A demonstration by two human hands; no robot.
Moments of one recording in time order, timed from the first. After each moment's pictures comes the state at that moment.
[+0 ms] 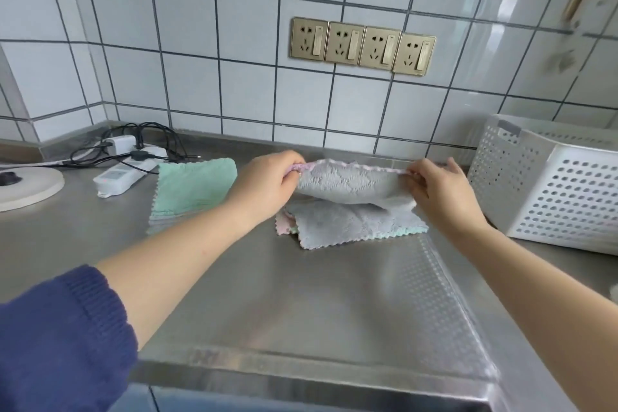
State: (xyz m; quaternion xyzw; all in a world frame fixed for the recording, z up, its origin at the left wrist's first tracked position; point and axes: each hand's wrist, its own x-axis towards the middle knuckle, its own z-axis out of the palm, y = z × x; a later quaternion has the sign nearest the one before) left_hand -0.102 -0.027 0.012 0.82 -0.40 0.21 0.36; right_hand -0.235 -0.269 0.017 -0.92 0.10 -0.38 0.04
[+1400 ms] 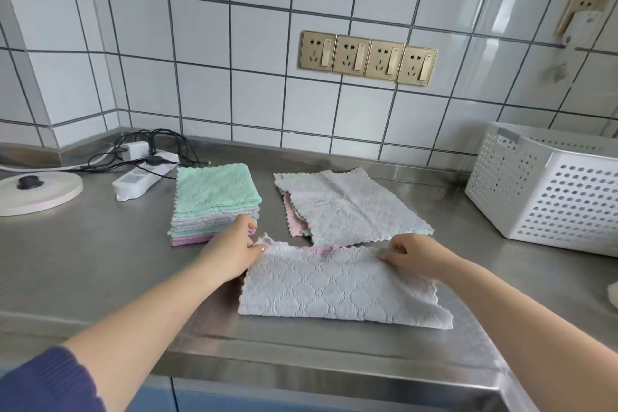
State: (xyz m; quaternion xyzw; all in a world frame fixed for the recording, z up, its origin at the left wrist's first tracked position) left_hand -0.092 0.044 -0.073 0.91 -0.26 -0.02 0.31; right_hand -0.239 -0.246 -0.041 -0.98 0.19 0.01 0.11
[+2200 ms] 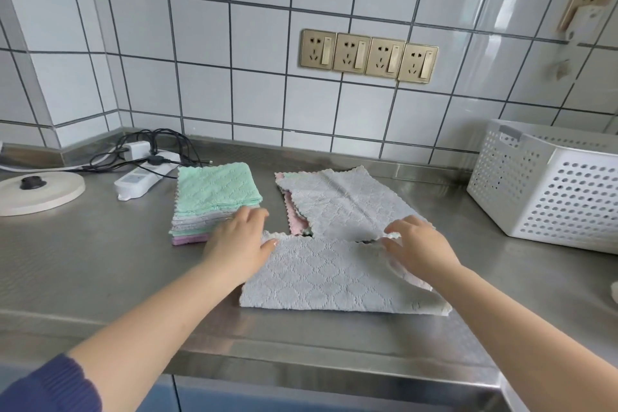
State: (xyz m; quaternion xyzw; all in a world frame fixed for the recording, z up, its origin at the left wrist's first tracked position) left_hand -0.114 0.035 -0.058 0.93 -0.30 0.14 0.12; right_hand -0.237 -0.233 -0.045 -0.97 0.21 -0.13 0.06
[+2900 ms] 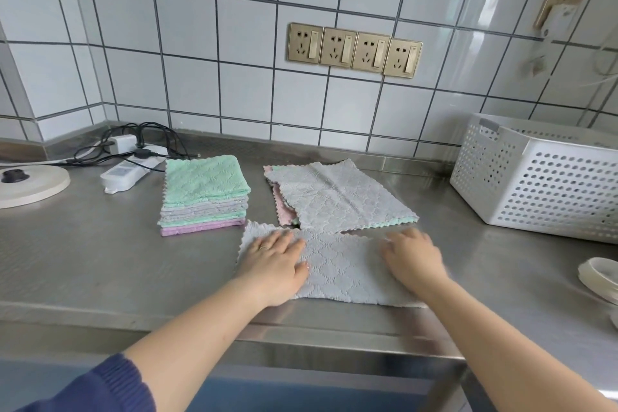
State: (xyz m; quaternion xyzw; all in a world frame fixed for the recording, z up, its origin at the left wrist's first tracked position) left_hand -0.158 -0.007 -0.088 0.92 -0.38 -0.02 0.04; right_hand -0.265 -0.224 -0.070 -0.95 0.30 -0.09 0.04
